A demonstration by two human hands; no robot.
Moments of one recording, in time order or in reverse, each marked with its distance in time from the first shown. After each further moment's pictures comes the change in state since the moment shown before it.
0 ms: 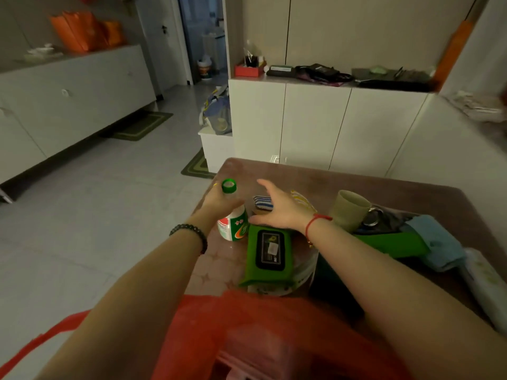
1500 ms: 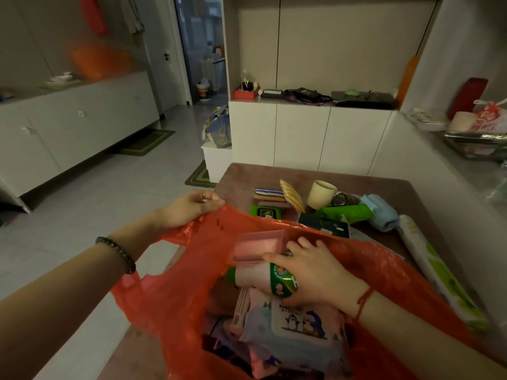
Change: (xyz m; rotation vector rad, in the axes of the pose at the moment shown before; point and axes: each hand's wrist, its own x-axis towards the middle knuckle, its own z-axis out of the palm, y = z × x) left_hand -0.270 0.034 -0.132 -0.091 -0.447 0.202; right_hand -0.279 -0.071 0.024 -0.900 -0.110 -0.199
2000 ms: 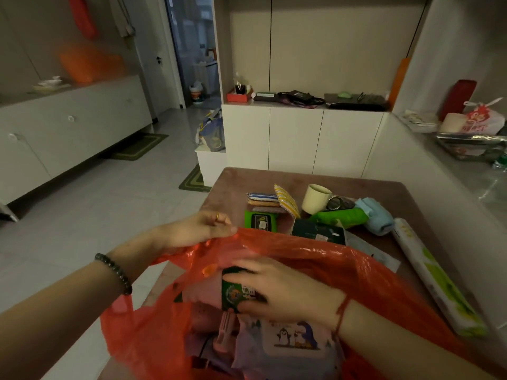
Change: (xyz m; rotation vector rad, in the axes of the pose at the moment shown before) left_hand 0.020 -0.016 0.011 0.113 -0.239 0.013; right_hand 0.013 -0.027 -0.011 0.442 0.141 -0.336
